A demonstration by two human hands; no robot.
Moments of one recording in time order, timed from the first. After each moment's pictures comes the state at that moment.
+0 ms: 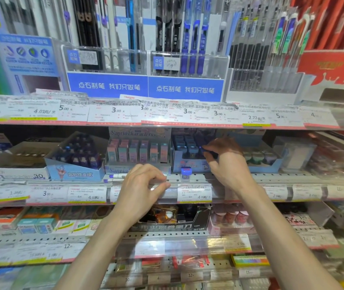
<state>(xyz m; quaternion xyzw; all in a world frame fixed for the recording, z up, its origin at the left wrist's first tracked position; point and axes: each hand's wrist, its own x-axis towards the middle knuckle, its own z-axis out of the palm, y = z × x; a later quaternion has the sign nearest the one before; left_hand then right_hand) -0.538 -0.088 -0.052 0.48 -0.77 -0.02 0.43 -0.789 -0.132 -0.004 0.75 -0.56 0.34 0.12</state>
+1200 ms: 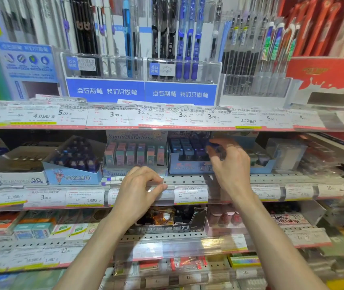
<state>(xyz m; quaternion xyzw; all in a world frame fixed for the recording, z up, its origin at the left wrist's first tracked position) -0.540 -0.086 -0.049 0.48 -0.77 -0.02 0.42 -0.781 -0.106 0.000 0.63 -0.60 0.48 0.11</state>
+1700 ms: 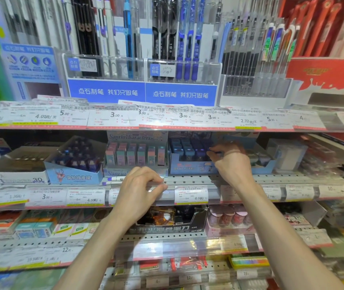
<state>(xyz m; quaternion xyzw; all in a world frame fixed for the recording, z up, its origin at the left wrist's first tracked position) -0.539 -0.085 -0.049 0.48 -0.77 -0.03 0.42 -0.799 -0.131 0.000 0.64 -0.65 0.42 0.02</state>
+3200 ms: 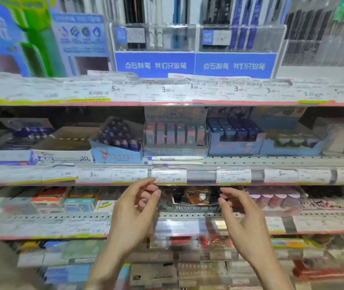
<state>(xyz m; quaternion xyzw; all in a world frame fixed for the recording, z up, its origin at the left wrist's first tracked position) -0.459 0.001 -0.087 0.53 -0.59 -0.26 0.56 -0.699 0.013 -0.101 0.62 -0.59 0.49 -0.15</state>
